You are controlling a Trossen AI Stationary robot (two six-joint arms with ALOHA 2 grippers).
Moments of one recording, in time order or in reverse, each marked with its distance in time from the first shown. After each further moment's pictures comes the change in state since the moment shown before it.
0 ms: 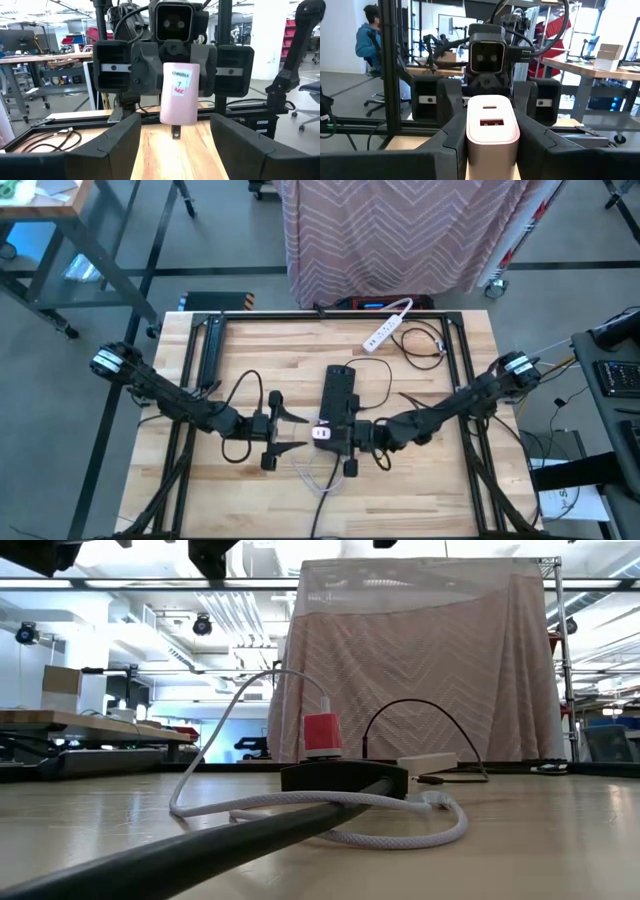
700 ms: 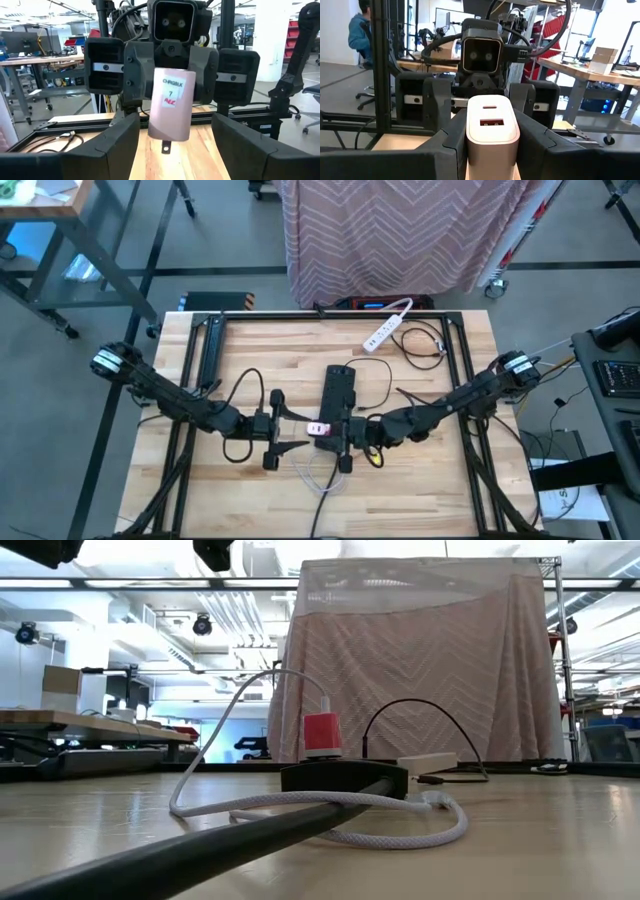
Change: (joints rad) left arm 0.003 0.000 0.037 -0.029 -0.006 0.008; right arm -0.029 0.000 0.066 -0.085 -0.009 -0.034
